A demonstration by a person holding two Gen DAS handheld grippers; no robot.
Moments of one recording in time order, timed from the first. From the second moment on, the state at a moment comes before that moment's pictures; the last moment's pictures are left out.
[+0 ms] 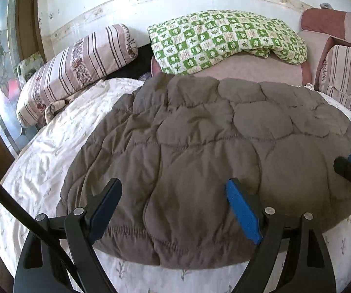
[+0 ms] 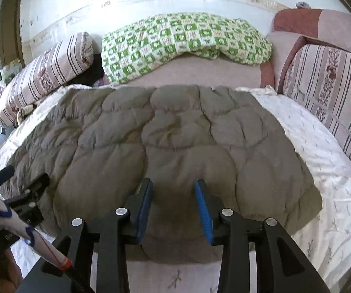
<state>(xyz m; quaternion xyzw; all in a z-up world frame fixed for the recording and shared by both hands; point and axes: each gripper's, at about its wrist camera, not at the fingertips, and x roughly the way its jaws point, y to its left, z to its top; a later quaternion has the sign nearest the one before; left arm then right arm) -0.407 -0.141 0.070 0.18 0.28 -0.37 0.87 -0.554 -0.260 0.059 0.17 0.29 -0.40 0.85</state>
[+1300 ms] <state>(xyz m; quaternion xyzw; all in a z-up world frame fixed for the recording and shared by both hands) -0.486 0.037 0.232 0.06 0.22 -0.39 0.89 -0.673 -0.092 0.222 0.11 0.16 -0.38 0.90</state>
